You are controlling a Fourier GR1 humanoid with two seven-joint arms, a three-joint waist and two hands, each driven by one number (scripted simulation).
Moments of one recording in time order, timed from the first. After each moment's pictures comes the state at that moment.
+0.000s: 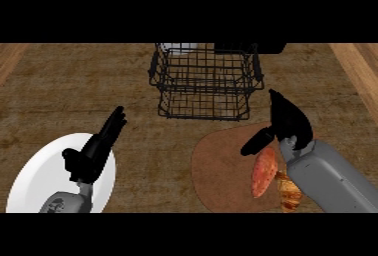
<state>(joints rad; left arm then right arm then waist) -0.09 0.21 -0.17 -1.36 0.13 0.00 -0.09 -0.55 -0.44 0.55 -1.49 0.33 -0.09 1.23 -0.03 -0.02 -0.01</state>
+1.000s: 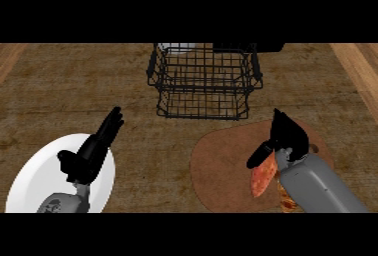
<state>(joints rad) -0.09 0.22 -0.15 -1.36 0.13 -0.01 -0.11 -0.41 -0.33 0.47 -1.41 0.50 0.02 1.25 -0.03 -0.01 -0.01</state>
